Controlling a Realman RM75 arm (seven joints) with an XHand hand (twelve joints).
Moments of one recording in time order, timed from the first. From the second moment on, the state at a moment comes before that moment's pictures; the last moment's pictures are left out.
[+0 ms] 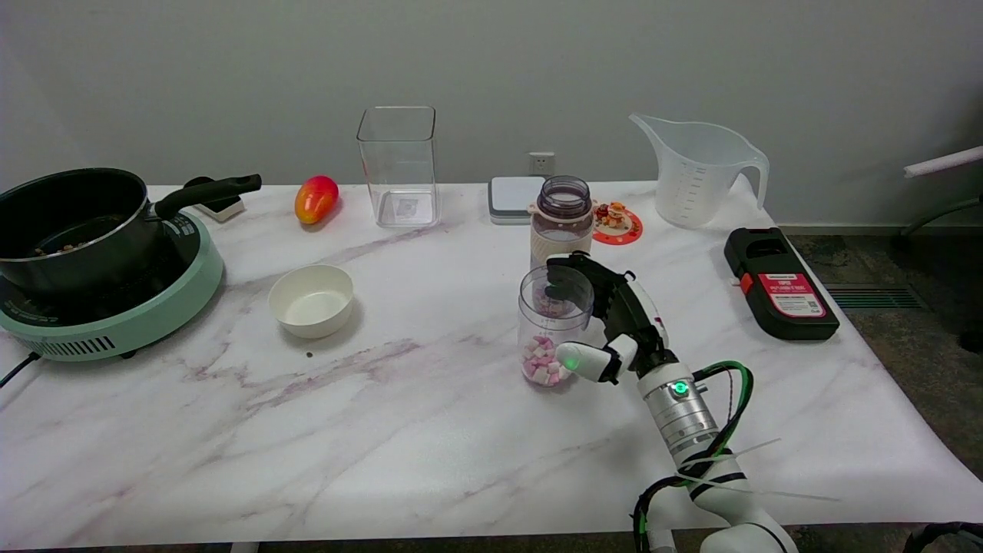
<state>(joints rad) -0.13 -1.17 -2.06 1.23 0.91 0.91 1.12</state>
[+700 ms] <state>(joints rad) -0.12 -1.17 -2.06 1.23 0.90 0.88 1.13</state>
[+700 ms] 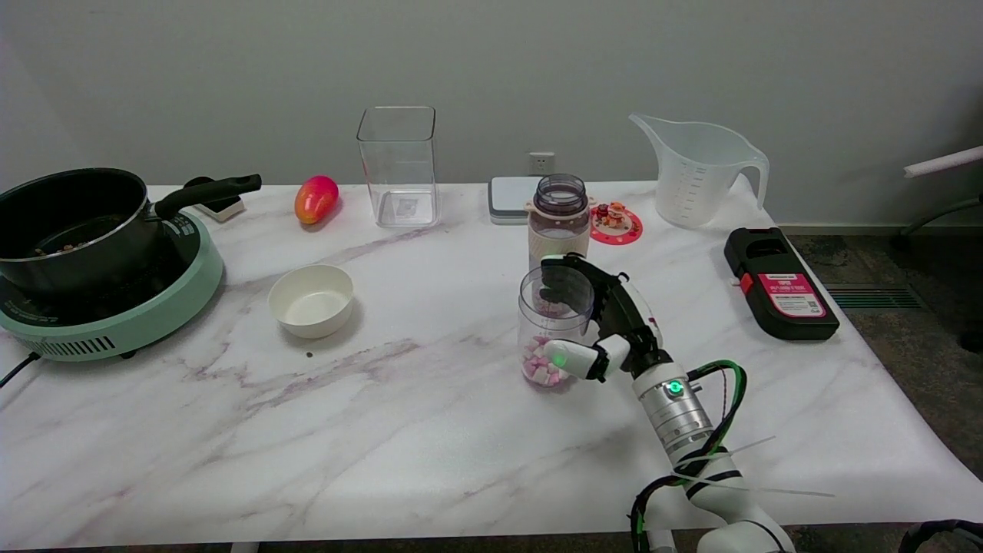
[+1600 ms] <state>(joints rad) -0.14 -1.17 -2.07 1.20 0.87 0.93 1.22</state>
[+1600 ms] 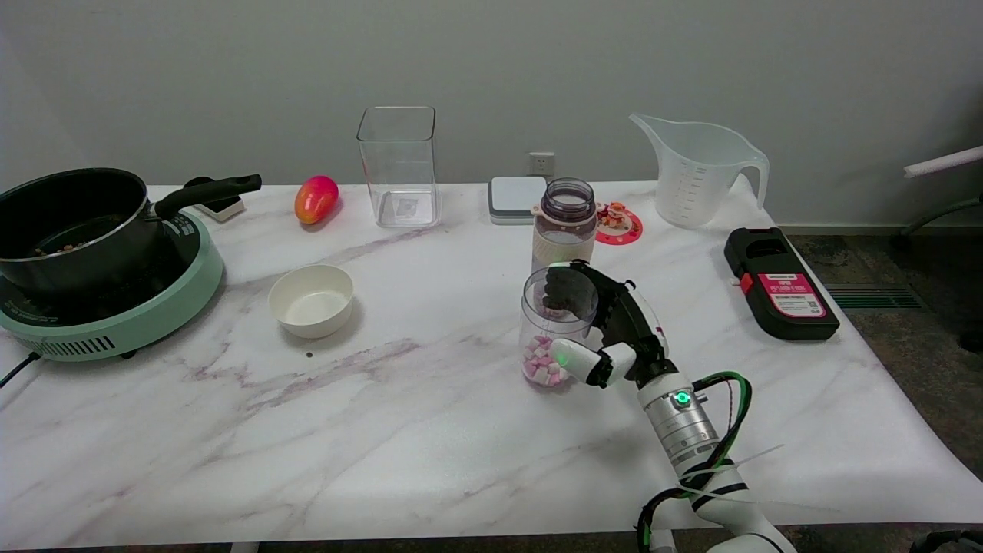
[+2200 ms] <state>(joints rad) -0.14 -1.17 -2.07 1.20 0.86 0.92 1.23</state>
